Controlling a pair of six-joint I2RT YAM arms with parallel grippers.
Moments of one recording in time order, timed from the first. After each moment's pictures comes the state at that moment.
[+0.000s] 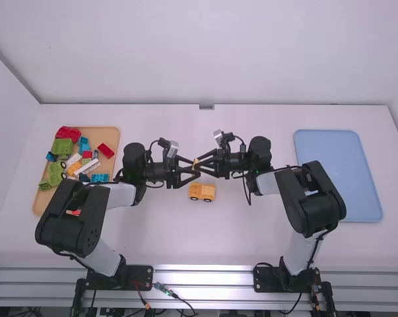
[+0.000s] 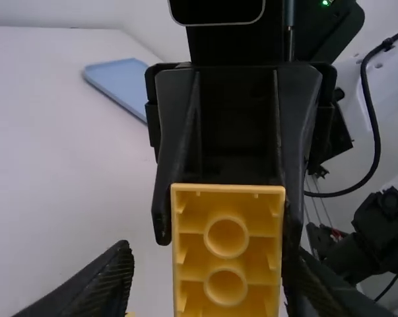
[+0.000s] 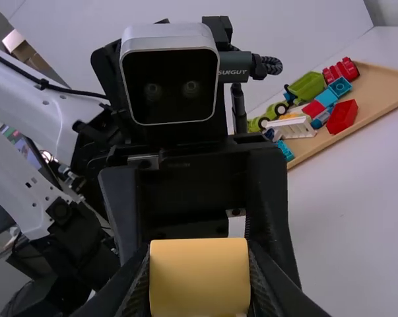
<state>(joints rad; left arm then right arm) -0.16 1.67 0.56 0.87 1.20 -0.32 0.33 1.92 0.74 1.20 -1.31 0.65</state>
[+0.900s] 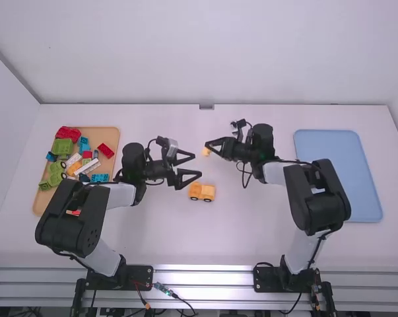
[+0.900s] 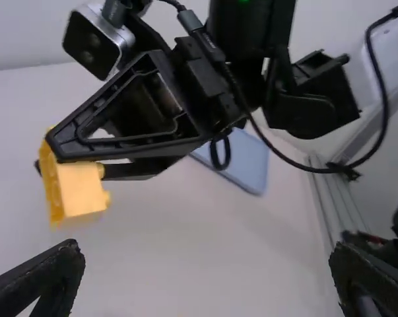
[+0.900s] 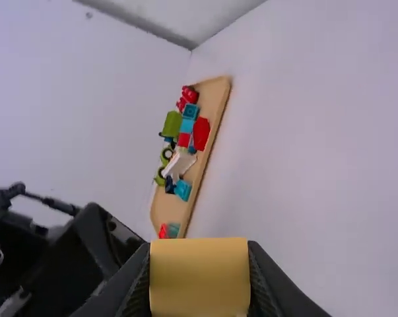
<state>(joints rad) -0.16 1.67 0.56 0.91 1.12 -0.23 0.25 1.92 0.87 0.65 -0.96 0.87</state>
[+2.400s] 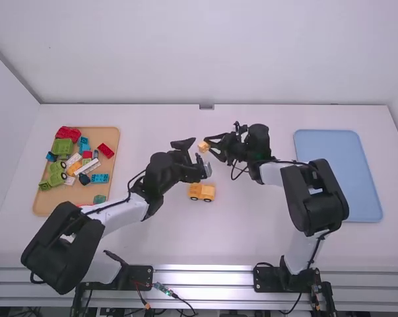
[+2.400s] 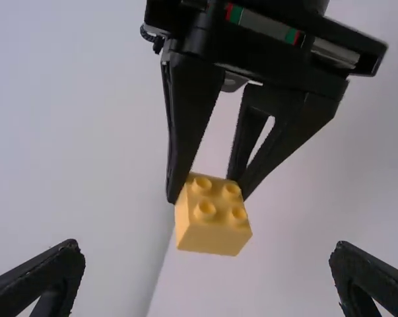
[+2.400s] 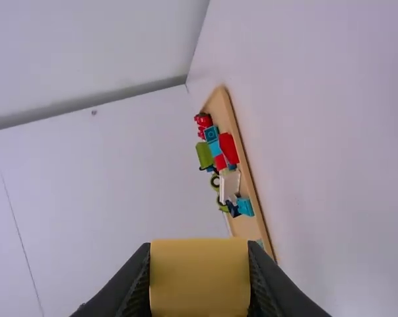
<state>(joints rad) -0.48 1.48 0.55 0.65 0.11 1.05 0.28 1.92 0.87 0.68 -0.87 1.45</state>
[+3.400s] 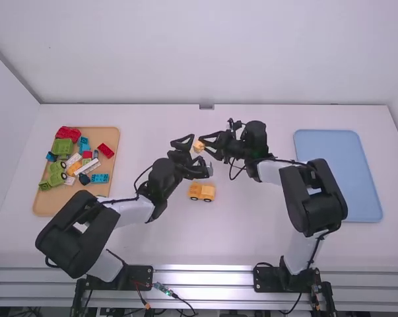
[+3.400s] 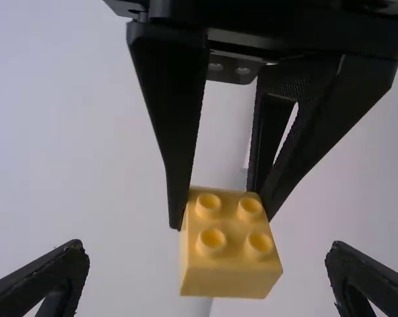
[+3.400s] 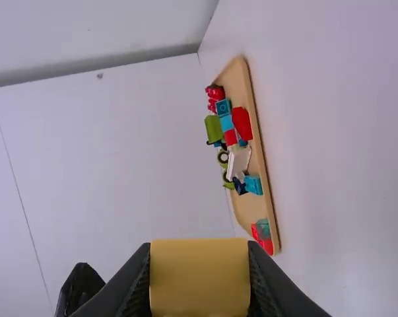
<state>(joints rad) -0.51 1.58 0.51 0.94 -0.05 1.19 0.30 1.92 0.91 0.68 -0.94 1.42</state>
